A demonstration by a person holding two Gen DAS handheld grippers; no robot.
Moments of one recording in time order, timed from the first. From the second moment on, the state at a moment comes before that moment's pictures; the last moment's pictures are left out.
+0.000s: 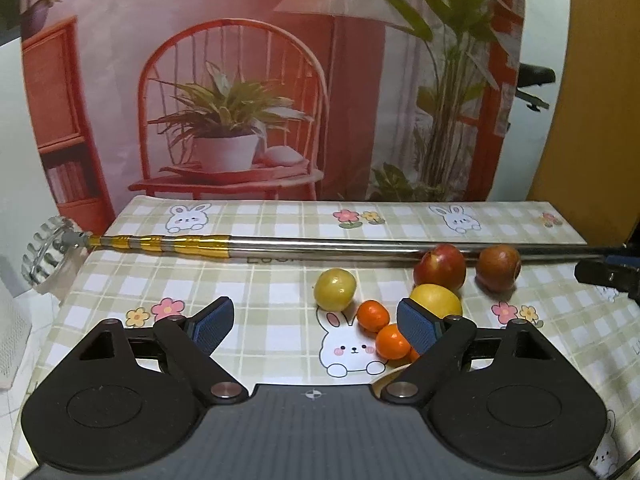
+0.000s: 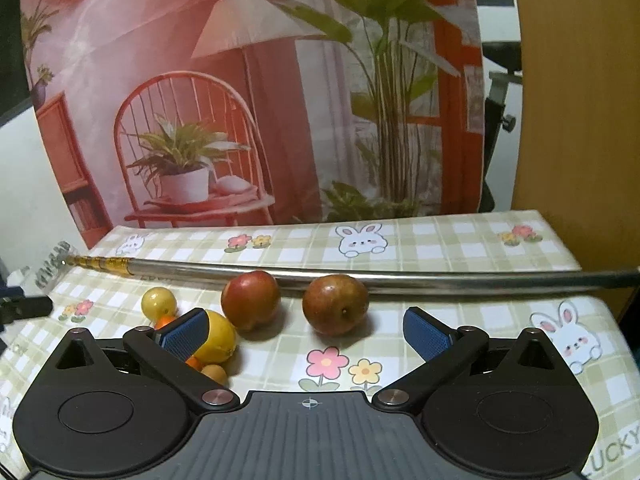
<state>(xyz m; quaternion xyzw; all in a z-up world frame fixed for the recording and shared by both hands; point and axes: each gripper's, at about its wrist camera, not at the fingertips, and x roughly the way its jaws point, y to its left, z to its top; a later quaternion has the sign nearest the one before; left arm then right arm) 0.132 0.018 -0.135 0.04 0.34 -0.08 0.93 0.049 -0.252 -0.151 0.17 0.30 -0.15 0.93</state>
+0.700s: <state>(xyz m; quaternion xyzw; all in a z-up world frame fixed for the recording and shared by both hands) 0.178 -0.012 -0.172 0.01 0.45 -0.16 0.88 0.044 -0.262 -0.165 0.16 0.29 -0.15 0.93</state>
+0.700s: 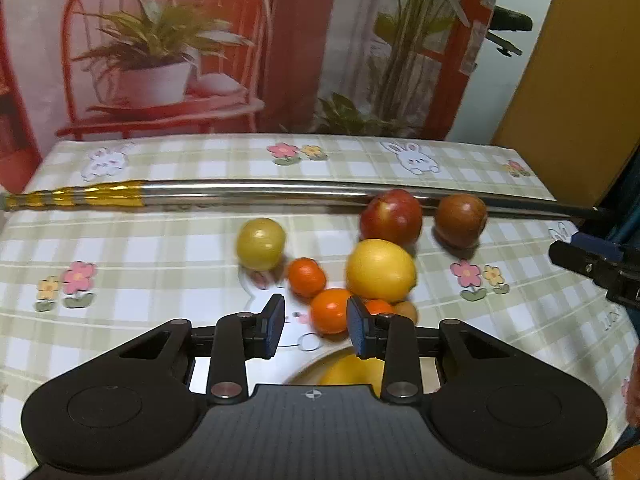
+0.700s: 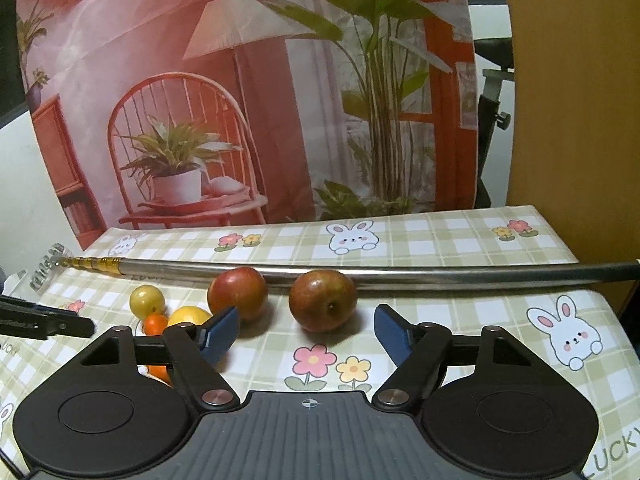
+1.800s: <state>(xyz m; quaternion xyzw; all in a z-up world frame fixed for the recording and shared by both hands) 0.228 -0.098 -0.218 0.03 0.55 -0.23 0.80 0.022 -0.288 -0.180 0.21 0.28 -0.17 0.92</state>
